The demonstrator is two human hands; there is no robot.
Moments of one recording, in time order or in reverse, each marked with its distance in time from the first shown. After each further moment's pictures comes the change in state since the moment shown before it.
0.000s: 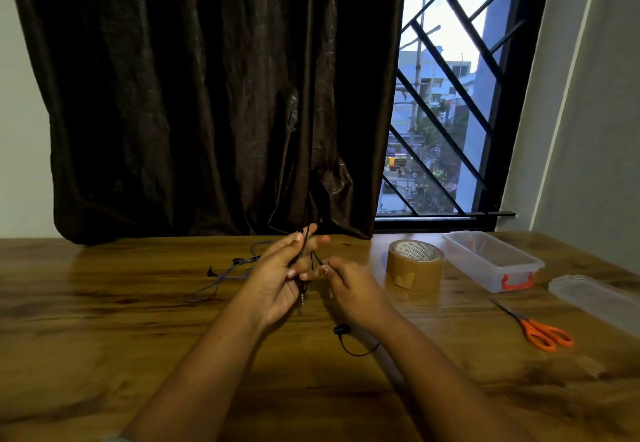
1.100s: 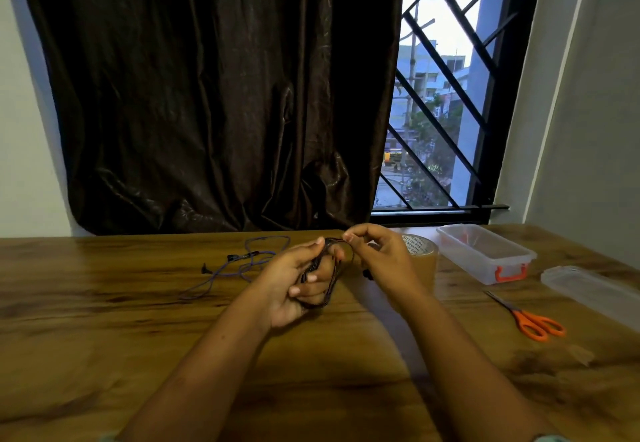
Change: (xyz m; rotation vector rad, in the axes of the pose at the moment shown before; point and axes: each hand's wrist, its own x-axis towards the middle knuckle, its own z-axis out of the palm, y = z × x) left_hand -0.009 -0.003 0.011 0.094 -0.297 -0.297; right_hand 0.004 0.002 -0.044 0.521 0.247 0.113
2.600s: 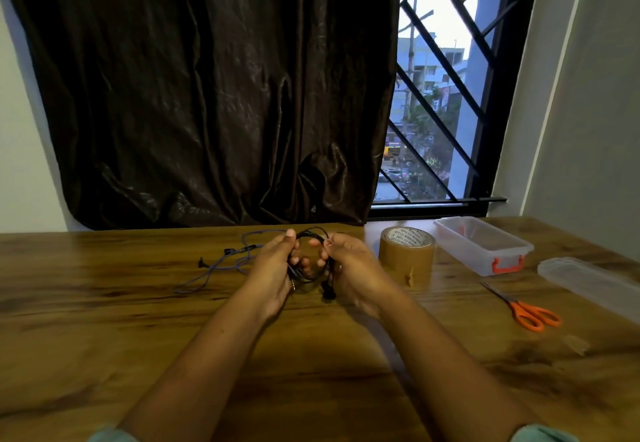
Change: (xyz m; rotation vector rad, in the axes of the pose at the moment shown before) left_hand 0.021 -0.014 -0.018 0.038 0.609 0.205; right_hand -0.011 0.002 0.032 0.383 -0.228 0.355
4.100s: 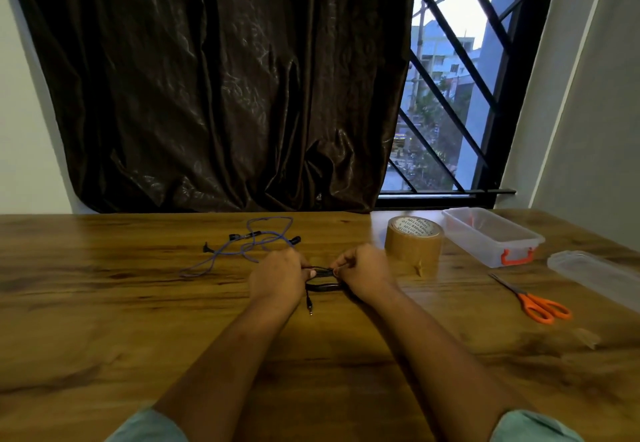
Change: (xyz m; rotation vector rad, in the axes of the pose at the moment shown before) left_hand 0.001 -0.026 -0.018 1.584 0.136 0.328; right_hand 0.013 0.032 -0.022 -0.984 0.237 0.095
